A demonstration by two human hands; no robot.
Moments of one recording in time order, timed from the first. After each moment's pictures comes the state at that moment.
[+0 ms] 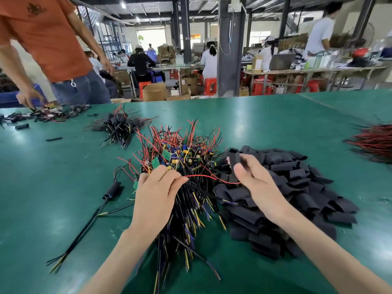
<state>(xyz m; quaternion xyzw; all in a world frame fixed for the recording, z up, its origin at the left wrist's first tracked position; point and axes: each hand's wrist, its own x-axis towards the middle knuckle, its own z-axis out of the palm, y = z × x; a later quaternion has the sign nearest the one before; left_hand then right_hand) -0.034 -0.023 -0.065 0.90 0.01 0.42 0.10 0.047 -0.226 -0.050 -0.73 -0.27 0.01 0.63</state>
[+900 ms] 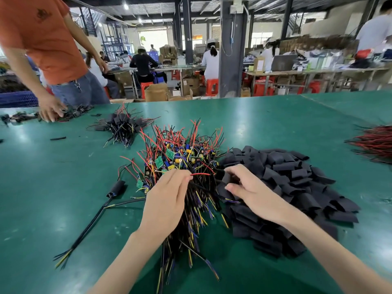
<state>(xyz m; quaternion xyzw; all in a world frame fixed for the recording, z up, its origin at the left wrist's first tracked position) -0.046 -0.038 -0.066 0.90 -0.02 0.39 0.22 0.044 -0.230 -0.051 -0.79 -0.38 0.07 0.47</state>
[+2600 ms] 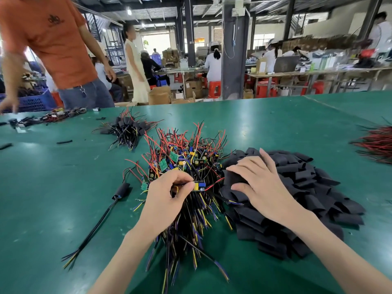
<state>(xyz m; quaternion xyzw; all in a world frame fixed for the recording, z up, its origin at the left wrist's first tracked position) -0.051 -0.027 -0.053 0.86 -0.01 0.32 0.40 0.050 -0.236 -0.046 -0.86 -0.42 -0.27 0.15</state>
